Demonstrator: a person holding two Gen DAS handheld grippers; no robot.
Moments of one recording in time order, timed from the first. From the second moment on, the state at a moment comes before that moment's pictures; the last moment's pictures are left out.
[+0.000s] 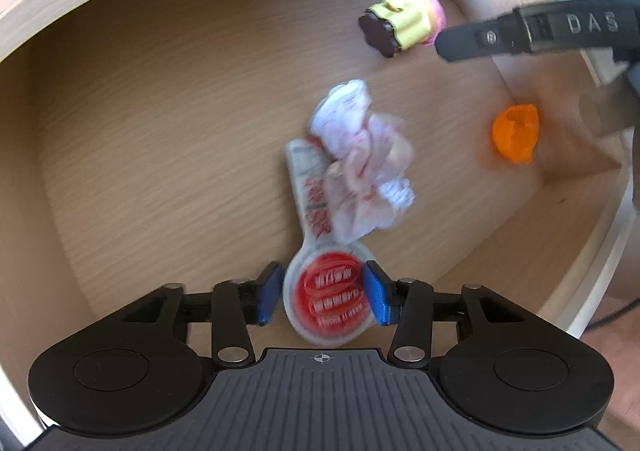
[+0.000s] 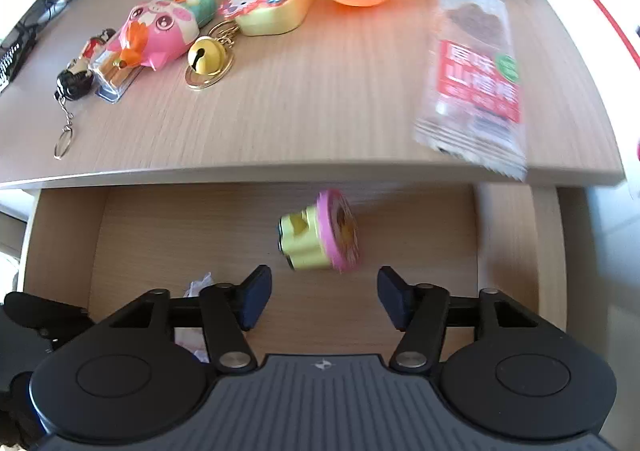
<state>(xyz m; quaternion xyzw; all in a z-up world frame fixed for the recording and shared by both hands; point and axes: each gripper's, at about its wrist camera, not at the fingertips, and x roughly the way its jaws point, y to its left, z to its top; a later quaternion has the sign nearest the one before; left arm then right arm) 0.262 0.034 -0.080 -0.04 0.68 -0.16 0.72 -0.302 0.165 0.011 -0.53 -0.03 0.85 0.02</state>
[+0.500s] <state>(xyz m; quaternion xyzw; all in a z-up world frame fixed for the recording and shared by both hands) 0.271 0.032 -0.063 -0.03 0.64 -0.14 0.76 -0.296 0.185 0.018 -0.53 0.04 0.85 0.00</state>
